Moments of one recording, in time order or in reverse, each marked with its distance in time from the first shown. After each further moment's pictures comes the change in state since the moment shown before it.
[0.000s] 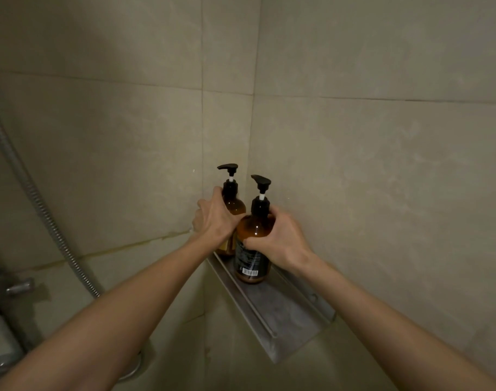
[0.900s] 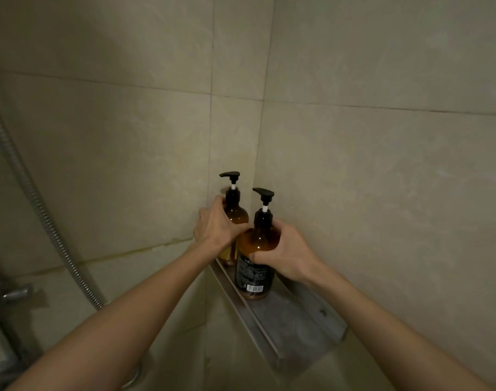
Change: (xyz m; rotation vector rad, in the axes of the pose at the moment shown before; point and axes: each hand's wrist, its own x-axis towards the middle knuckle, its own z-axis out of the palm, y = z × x) left_hand 0.010 -0.013 0.003 -0.083 0.010 0.032; right_hand 0.016 0.019 0.000 0.074 -0.174 -0.007
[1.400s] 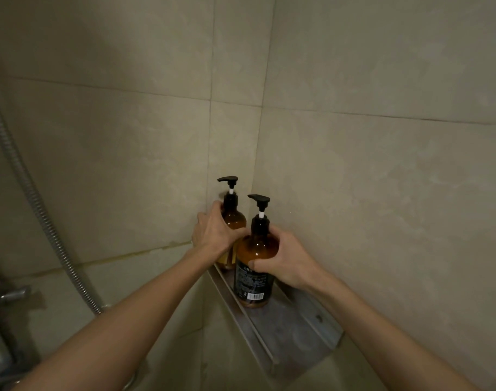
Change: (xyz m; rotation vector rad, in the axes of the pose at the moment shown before) left_hand 0.000 -0.003 0.004 0.025 0.000 -0.029; right_hand -0.001 0.006 -0.006 0.016 -0.088 -0.033
